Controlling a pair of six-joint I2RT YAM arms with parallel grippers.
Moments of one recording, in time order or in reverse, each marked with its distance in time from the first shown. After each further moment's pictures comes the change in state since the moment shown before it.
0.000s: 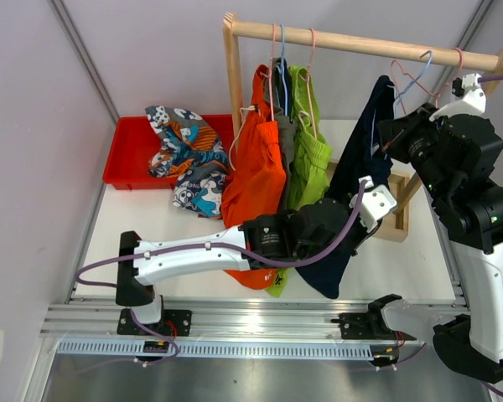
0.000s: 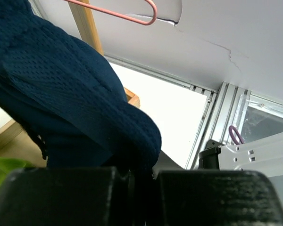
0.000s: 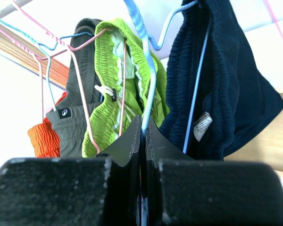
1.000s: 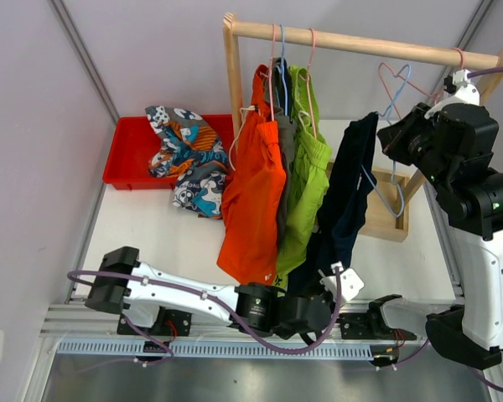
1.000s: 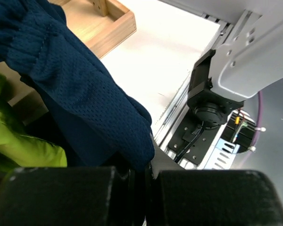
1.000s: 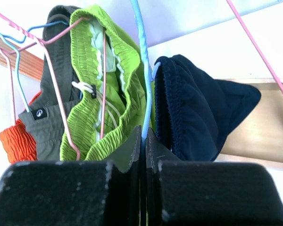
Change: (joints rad) left arm -0.299 -0.161 -0.550 0.161 -0.393 -0.196; right arm -0.066 0.093 0.131 -0.180 -0.063 -0.032
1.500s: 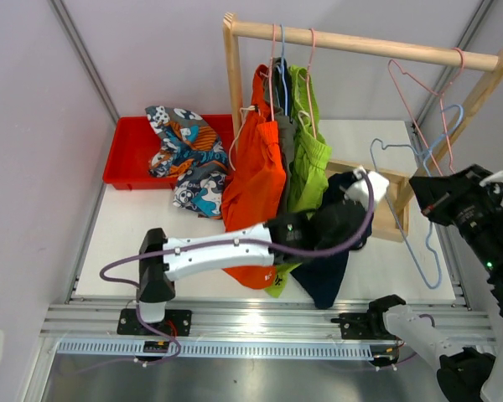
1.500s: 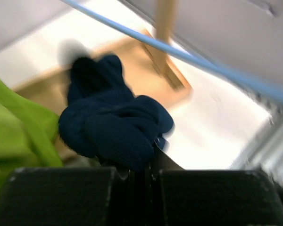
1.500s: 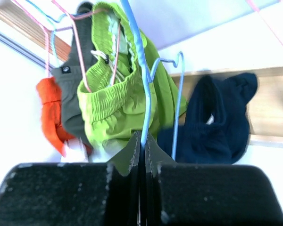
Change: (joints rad) left arm 0.303 0.285 0.568 -0.204 0.047 0.040; right arm -0.012 -0.307 -0.082 -0.153 -0.060 0.060
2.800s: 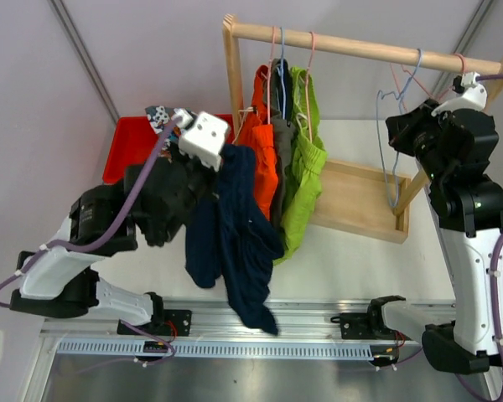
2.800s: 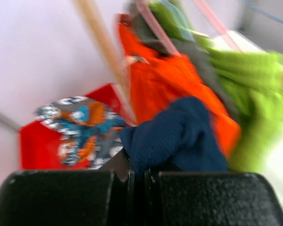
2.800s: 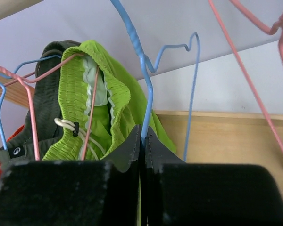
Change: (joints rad) left arm 0.026 -0.578 0.184 -0.652 -0.328 0.196; right arm -0.146 0.227 -0.177 0.462 -0.063 -0.131
